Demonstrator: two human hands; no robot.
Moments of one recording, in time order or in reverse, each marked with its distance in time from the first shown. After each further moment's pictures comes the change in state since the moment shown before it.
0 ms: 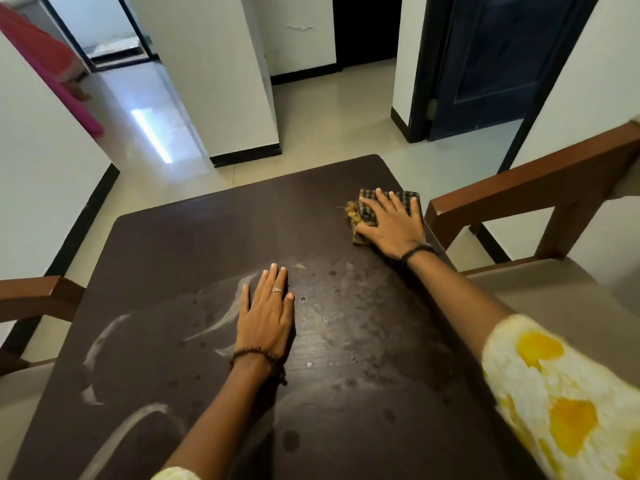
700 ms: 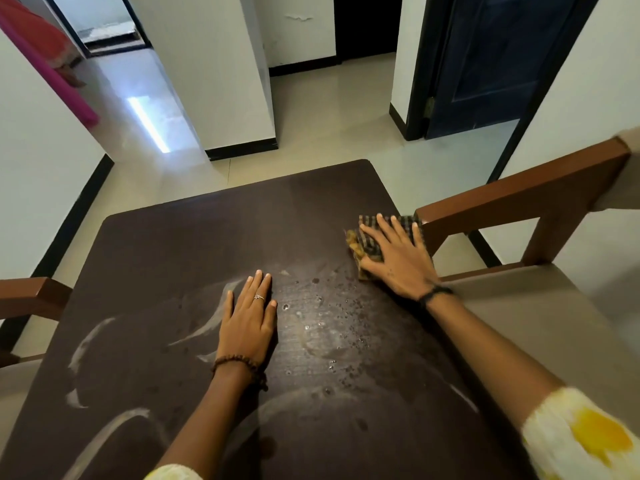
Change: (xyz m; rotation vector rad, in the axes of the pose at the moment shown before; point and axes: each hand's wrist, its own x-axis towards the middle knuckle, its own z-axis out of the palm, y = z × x) left_hand -0.001 0.006 -0.006 -0.084 0.006 -0.044; right_hand -0.050 0.028 -0.009 -0.012 -0.035 -0.097
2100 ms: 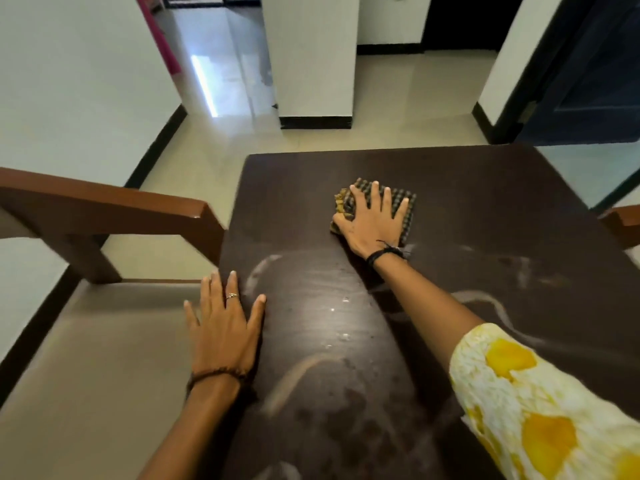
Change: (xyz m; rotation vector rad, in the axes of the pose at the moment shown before) left_hand -0.089 -0.224 -0.106 0.132 0.065 -0.445; right_hand 0.071 -0.322 0.087 0.015 0.031 0.082
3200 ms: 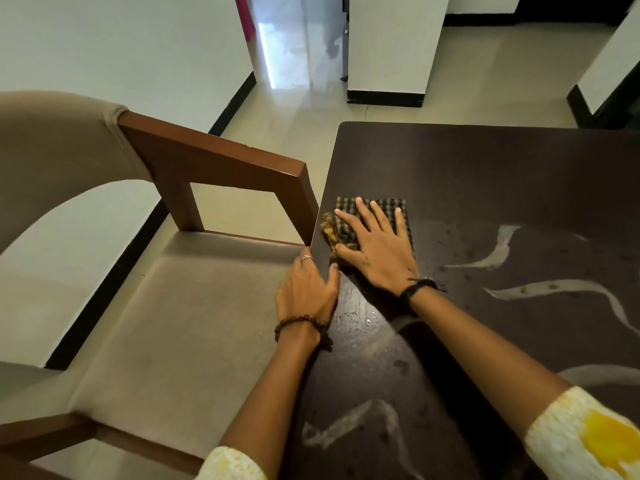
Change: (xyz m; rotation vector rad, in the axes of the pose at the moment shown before) left_hand -0.003 -0.028 -0.004 -0.274 0.026 -0.106; right_hand -0.089 -0.097 0.040 -0.028 -0.068 -0.494
